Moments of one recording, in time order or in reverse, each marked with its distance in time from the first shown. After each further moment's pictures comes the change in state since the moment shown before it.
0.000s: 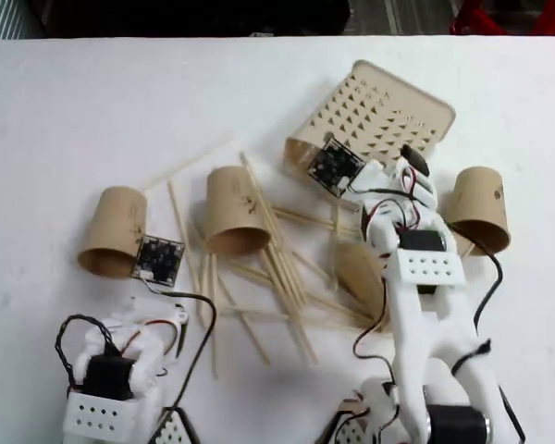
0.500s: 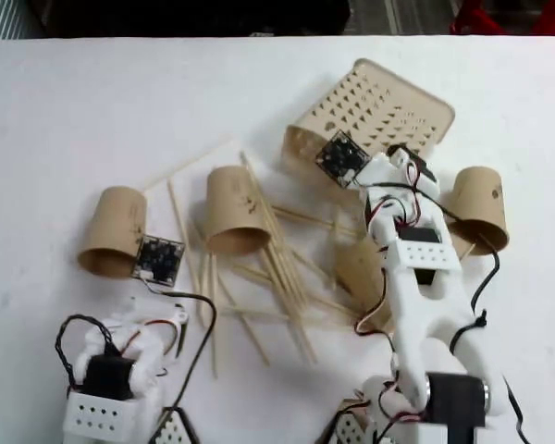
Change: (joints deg) left arm 0.0 0.0 0.0 0.0 0.0; right arm 2.0 6.7 0.0 -19.3 0.4
